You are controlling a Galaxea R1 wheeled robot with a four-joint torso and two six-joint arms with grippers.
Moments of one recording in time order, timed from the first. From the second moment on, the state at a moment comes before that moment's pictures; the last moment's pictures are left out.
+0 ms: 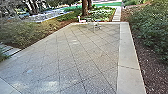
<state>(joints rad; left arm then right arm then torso) 0.95 2.66 -2.31 -0.59 0.30 0.24 -1.60 3.08 -2.79 -0.27 0.02 0.21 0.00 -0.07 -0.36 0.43</state>
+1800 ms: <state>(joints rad) 0.62 2.58 -2.43 -0.74 0.64 0.23 -1.59 3.08 -2.79 -0.27 0.03 0.21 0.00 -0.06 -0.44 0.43</state>
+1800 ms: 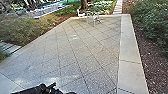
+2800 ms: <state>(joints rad) 1.09 2.71 -2.52 -0.73 0.52 0.44 -1.61 3.08 -2.78 -0.27 0.04 0.21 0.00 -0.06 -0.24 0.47</state>
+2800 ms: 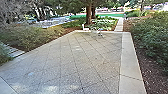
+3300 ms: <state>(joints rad) 1.27 2.85 -2.54 -0.72 0.30 0.60 -1.62 3.08 -2.78 -0.27 0.05 0.21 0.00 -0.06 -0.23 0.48</state>
